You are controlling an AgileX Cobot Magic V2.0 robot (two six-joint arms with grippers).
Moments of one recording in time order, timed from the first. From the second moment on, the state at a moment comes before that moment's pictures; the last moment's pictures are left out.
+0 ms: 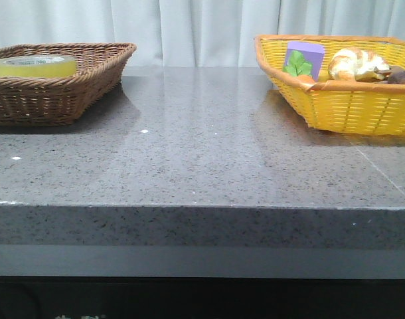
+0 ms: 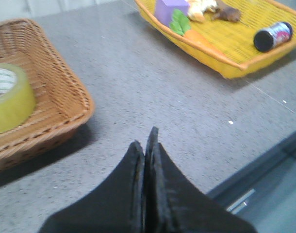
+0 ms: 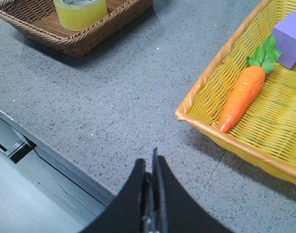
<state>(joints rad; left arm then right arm) -0.50 0.55 -0.66 -0.15 0.53 0.19 0.51 0.62 -0.74 0.08 0.62 -0.02</state>
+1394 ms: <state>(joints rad) -0.09 0.00 0.00 -0.08 0.04 -0.02 0.51 0.62 -0.74 0.08 0.62 -0.02</state>
